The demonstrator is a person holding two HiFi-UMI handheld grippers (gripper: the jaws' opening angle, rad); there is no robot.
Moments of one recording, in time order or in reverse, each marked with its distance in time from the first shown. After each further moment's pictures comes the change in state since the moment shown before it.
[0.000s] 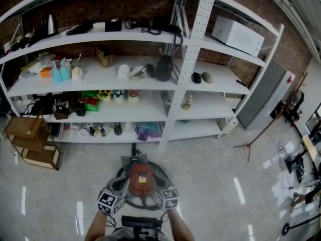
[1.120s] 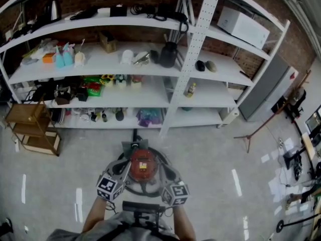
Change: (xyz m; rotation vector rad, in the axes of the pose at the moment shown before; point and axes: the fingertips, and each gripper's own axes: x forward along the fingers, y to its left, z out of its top) left arm -0.007 -0.003 0.027 0.029 -0.055 0.008; right arm -0.068 0.008 0.049 -0.006 -0.113 -0.057
